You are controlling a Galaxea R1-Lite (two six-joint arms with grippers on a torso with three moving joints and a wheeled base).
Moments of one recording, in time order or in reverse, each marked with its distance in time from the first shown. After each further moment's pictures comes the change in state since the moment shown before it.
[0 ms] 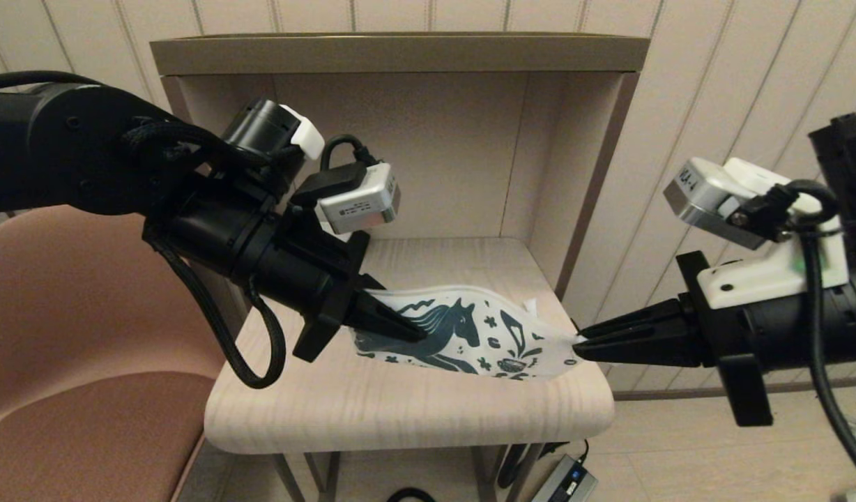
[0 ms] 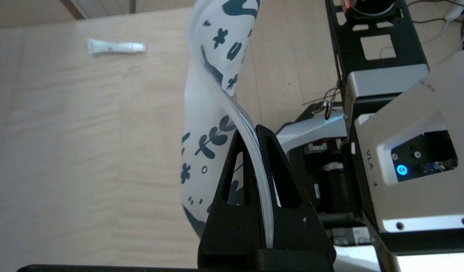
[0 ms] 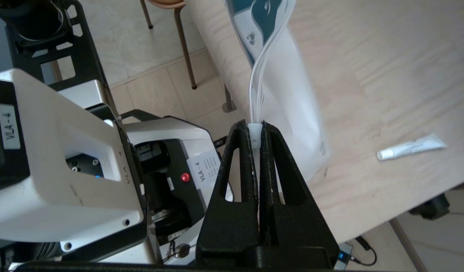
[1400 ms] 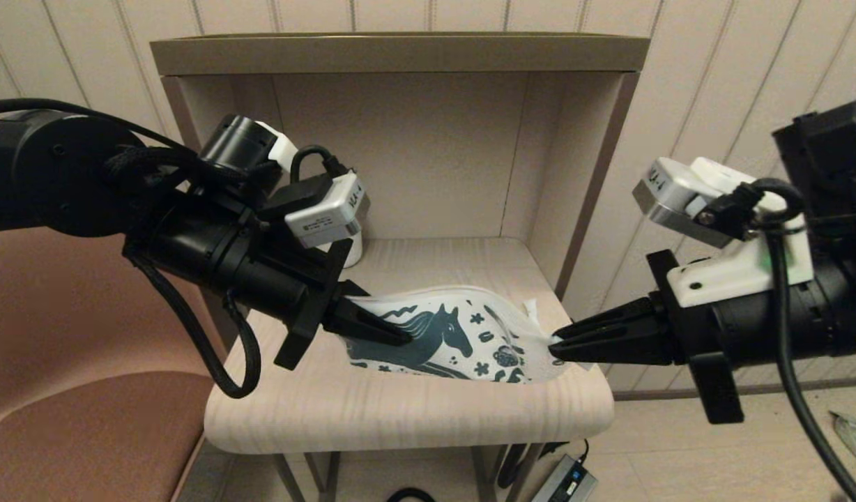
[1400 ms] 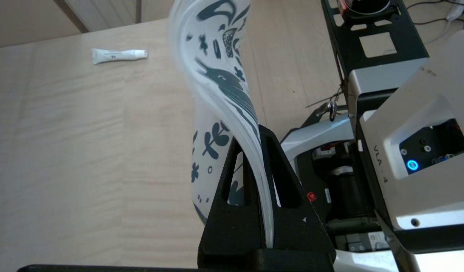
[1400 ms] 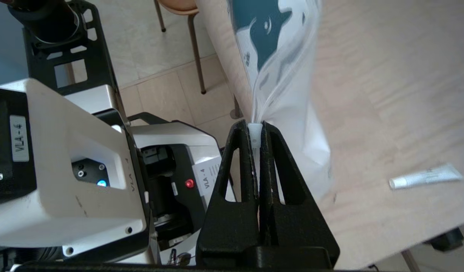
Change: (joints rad) left arm 0.052 -0.036 0.120 -0.085 -0.081 0.084; right arm 0.048 0.049 -0.032 -0.025 0.016 0.002
